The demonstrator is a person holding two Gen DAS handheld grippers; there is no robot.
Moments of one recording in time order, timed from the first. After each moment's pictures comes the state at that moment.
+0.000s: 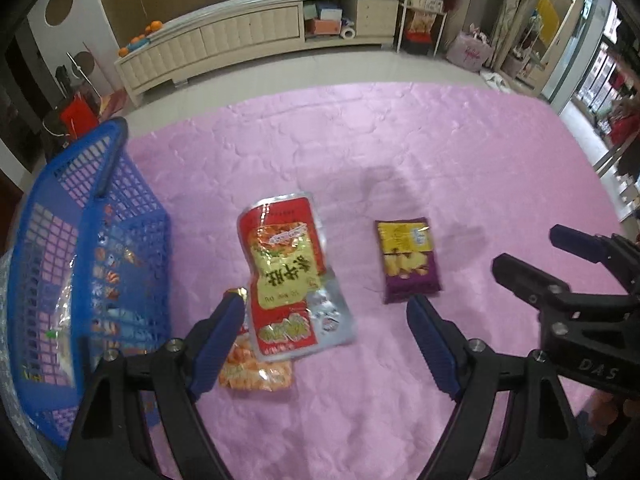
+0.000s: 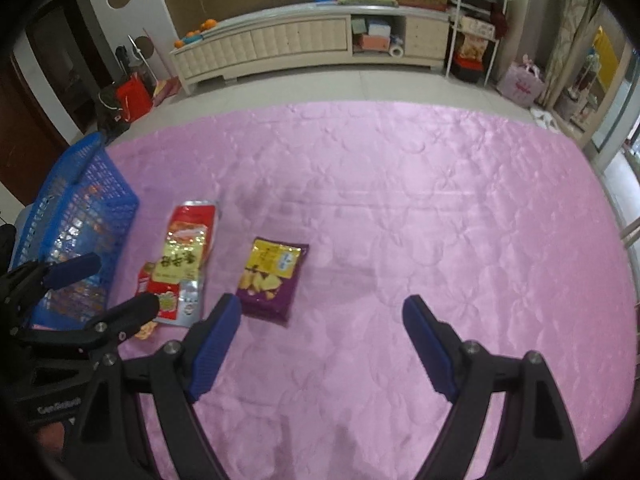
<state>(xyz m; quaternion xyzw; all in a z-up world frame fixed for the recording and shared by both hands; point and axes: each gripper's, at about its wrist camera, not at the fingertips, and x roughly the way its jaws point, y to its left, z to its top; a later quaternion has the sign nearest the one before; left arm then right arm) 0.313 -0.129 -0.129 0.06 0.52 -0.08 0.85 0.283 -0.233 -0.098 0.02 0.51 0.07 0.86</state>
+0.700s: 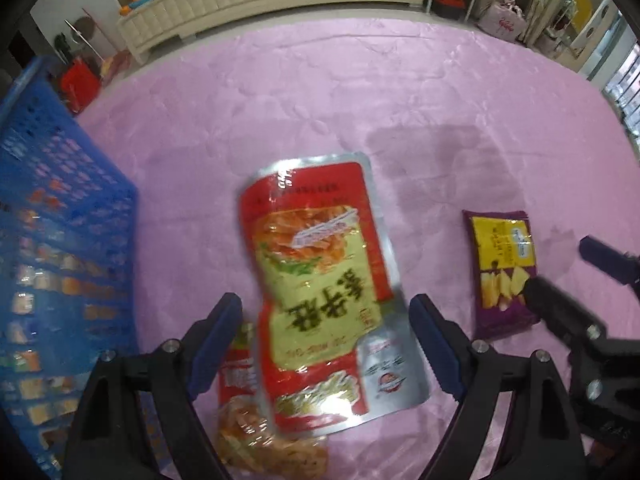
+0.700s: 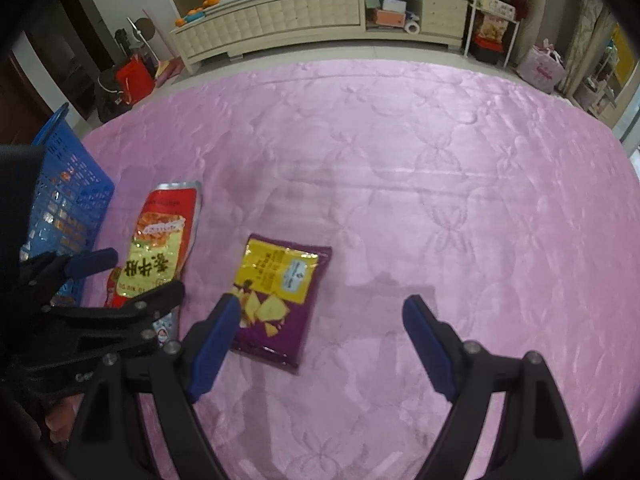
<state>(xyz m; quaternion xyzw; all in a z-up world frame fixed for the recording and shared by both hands) 0.370 -0.108 -0.201 0.05 0.59 -0.05 0.80 0.316 -0.215 -0.150 0.02 0.54 0.08 0.84</state>
